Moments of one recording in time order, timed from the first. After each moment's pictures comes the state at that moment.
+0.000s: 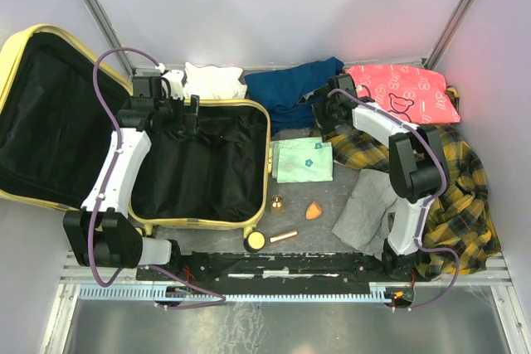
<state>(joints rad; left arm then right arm) -0.04 1.35 1.27 -0.67 0.13 0.12 0.32 1.91 1.37 -0.28 -0.12 1.38</state>
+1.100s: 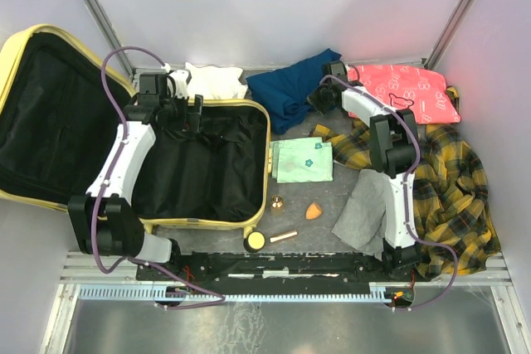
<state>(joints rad) -0.05 1.42 1.27 -0.65 0.13 0.12 0.28 2.30 1.82 -0.39 -0.05 1.09</state>
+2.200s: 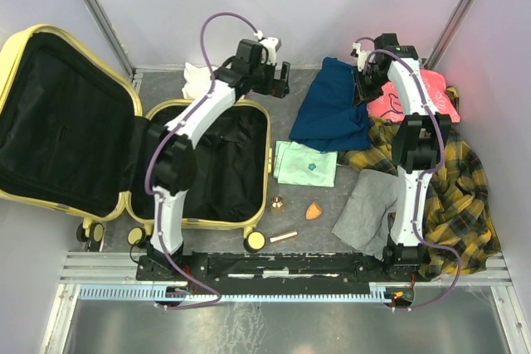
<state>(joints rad) -0.47 2.06 1.93 -0.49 0.14 -0.10 0.01 2.31 2.26 -1.17 -0.35 -0.18</state>
